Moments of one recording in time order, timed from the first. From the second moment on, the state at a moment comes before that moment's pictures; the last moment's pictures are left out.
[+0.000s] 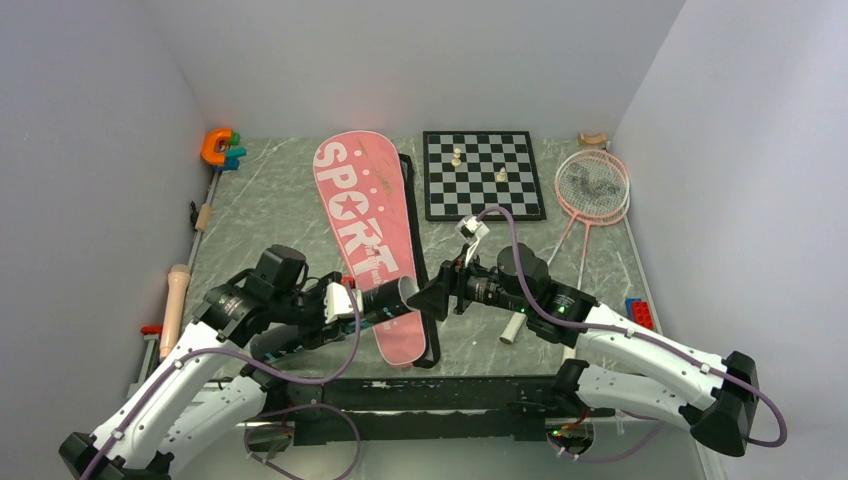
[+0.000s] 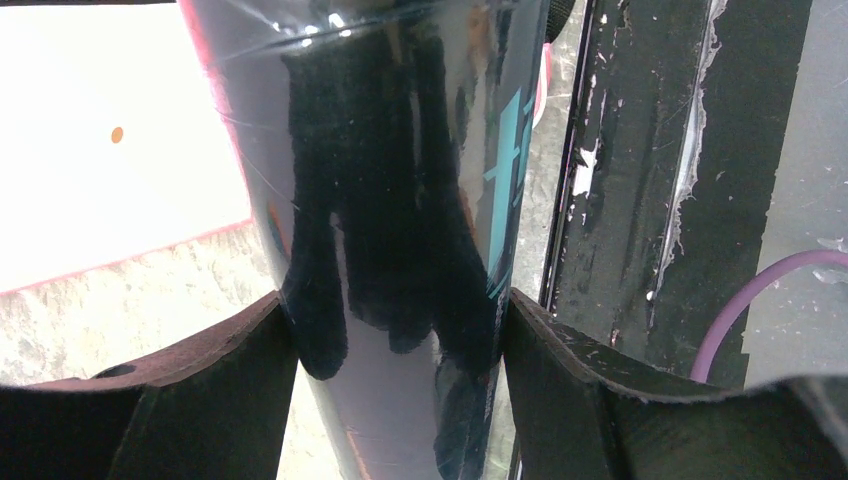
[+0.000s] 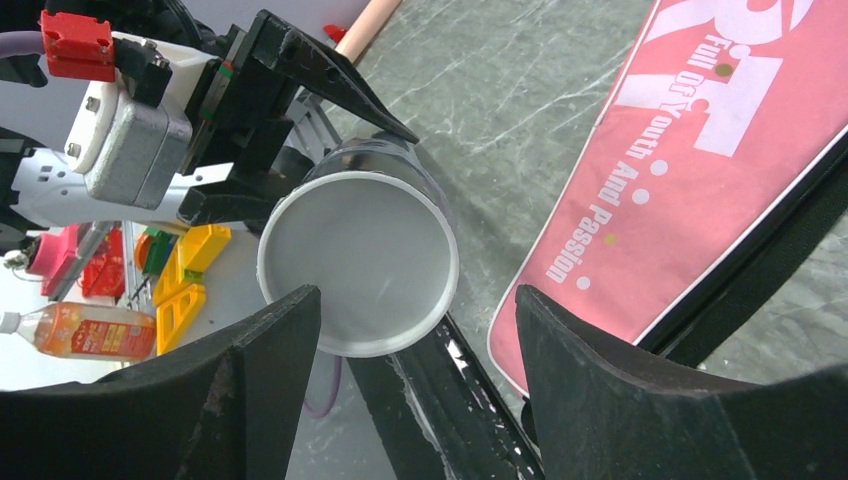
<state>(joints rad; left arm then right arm) -0.54 0.74 0.80 -0.97 0.53 0.74 0.96 0.91 0.72 -0.06 -0.22 0.59</state>
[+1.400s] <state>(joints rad) 0.14 1.37 0.96 -0.64 0.26 0.52 0.64 0.84 0.78 -0.39 -0.02 0.57</state>
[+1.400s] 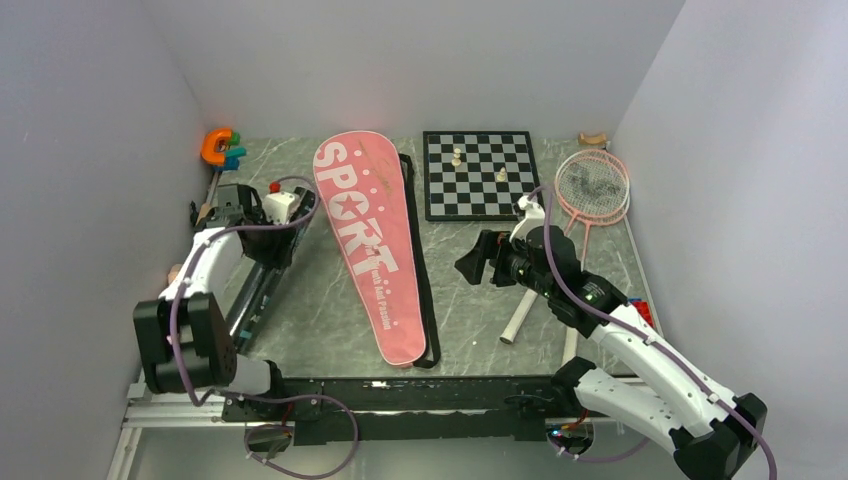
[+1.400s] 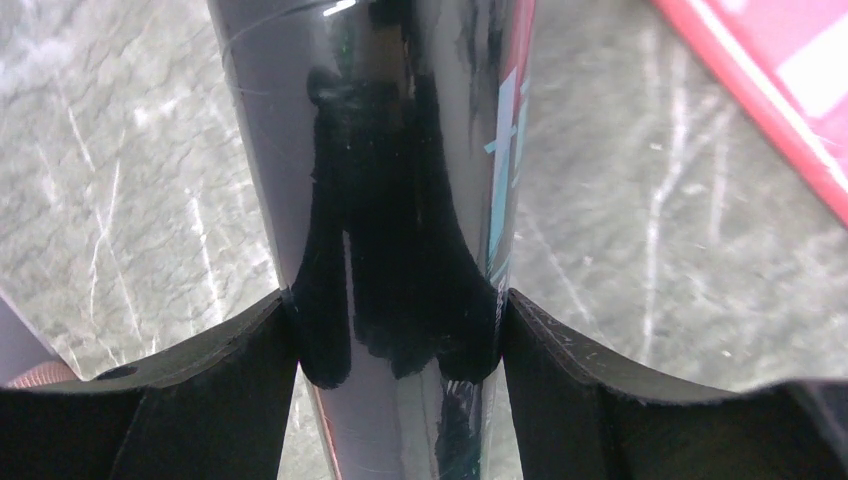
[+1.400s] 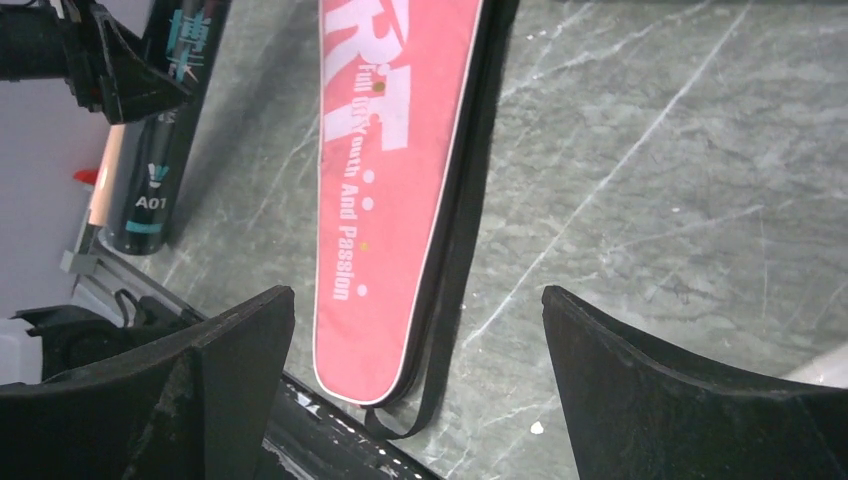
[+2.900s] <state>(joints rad) -0.52 1.77 1.43 -0.70 0.08 0.13 0.48 0.97 0.80 -0.53 0.02 0.64</state>
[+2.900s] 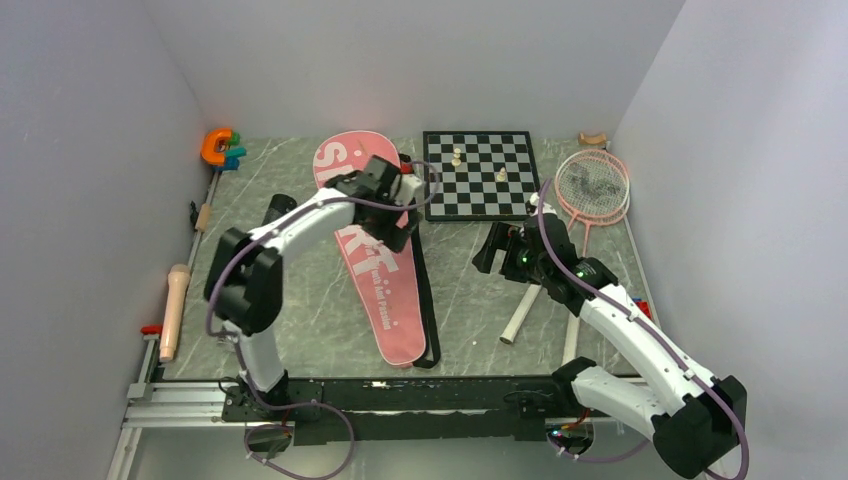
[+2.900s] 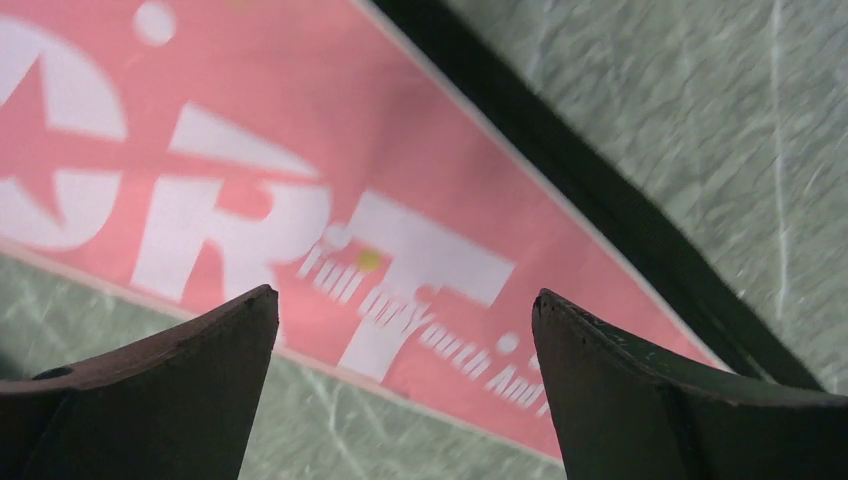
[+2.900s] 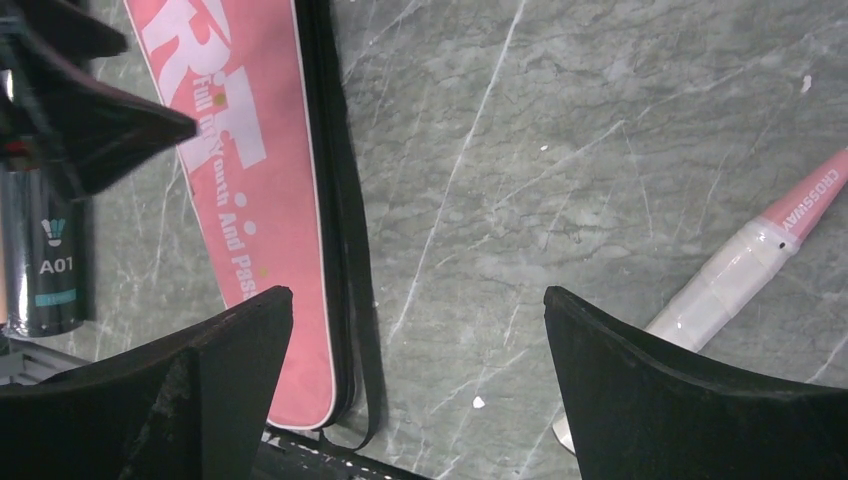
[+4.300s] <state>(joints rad) -0.67 2.06 1.49 -0.47 -0.10 -0.15 0.43 0.97 0.80 -0.54 -0.03 0.63</state>
